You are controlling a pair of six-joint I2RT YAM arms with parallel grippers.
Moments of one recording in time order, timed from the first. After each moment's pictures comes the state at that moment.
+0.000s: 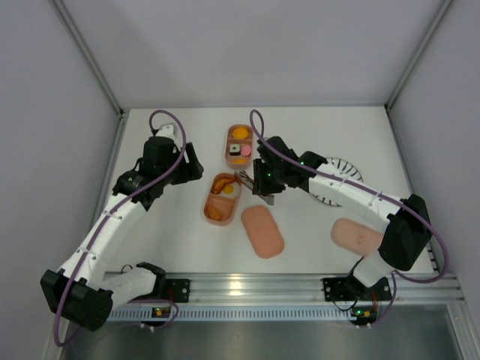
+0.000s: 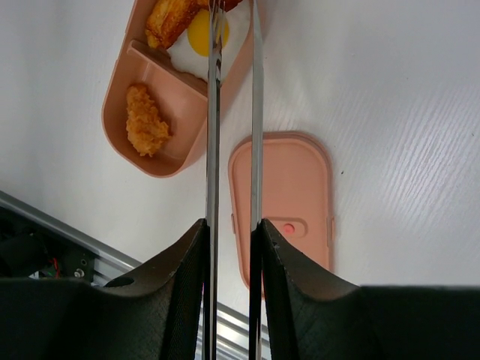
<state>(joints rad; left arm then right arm) -0.37 1.10 1.10 -0.63 -0.07 -0.47 0.81 1.55 1.35 -0.72 0.04 0.61</state>
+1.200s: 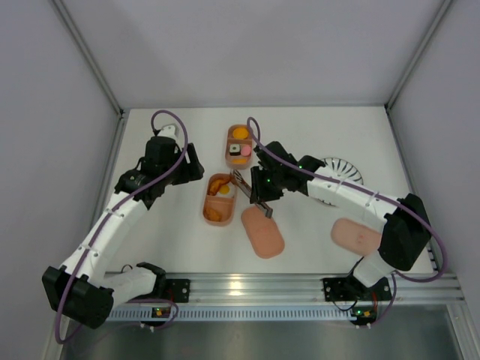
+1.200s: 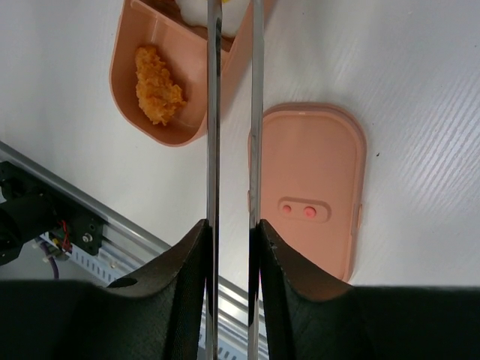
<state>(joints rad) -0.37 1.12 1.09 -0.63 -0.07 -0.47 0.82 1.55 1.29 -0.69 -0.09 0.59</state>
